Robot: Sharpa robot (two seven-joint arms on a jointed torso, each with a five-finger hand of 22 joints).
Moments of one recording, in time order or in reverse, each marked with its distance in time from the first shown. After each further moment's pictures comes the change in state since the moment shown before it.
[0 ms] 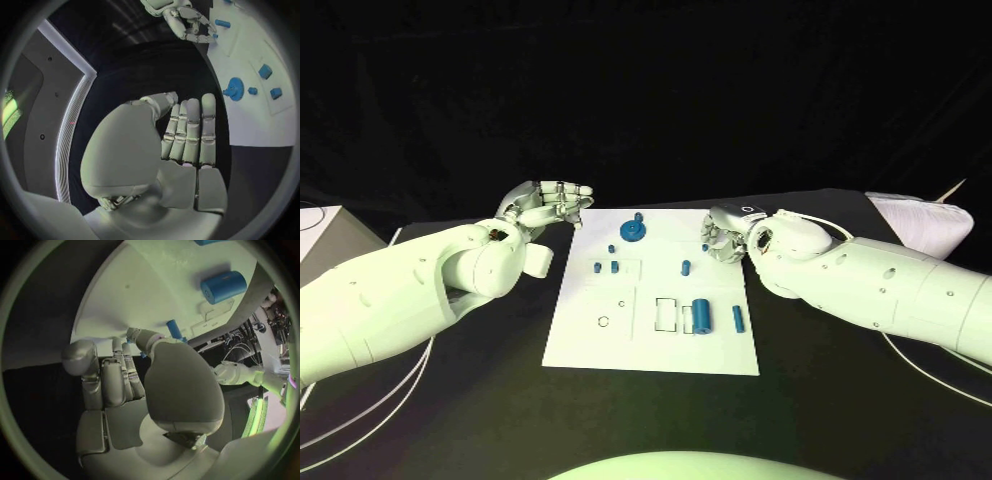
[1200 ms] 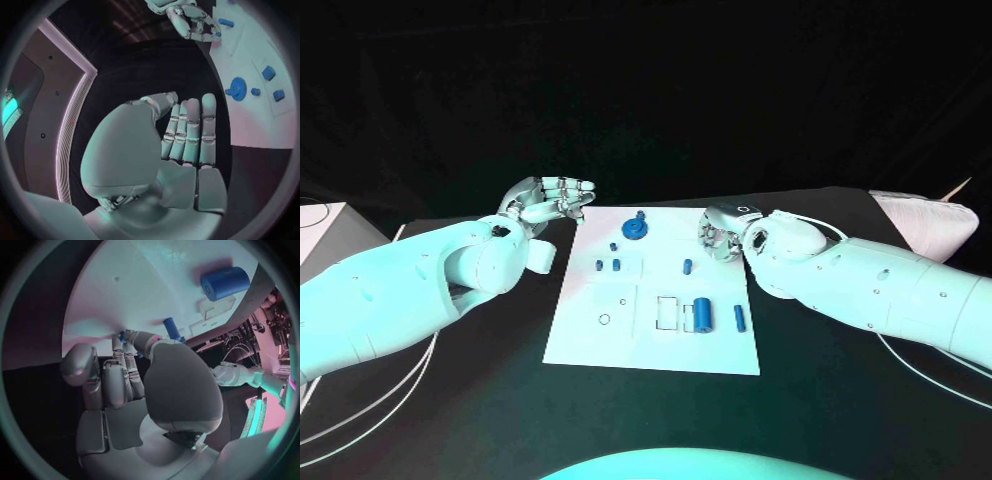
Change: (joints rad) left arm 0.000 -0.006 0.000 0.012 0.018 -0.014 0.008; left_hand 0.000 0.000 0.000 0.000 0.000 -0.004 0.004 0.000 0.000 0.000 0.000 0.000 0.000 0.000 0.000 -0.004 -0.001 0.000 0.000 0.000 0.000 -0.001; right arm -0.009 0.025 0.002 -0.006 -0.012 -0.012 -0.003; right_hand 0.016 0.050 0.056 -0.059 -0.032 0.072 -0.023 -0.002 0.028 0.105 -0.014 0.027 0.003 0.002 -0.016 0.039 0.000 0.000 0.000 0.000 0.092 0.077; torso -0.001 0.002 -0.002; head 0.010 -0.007
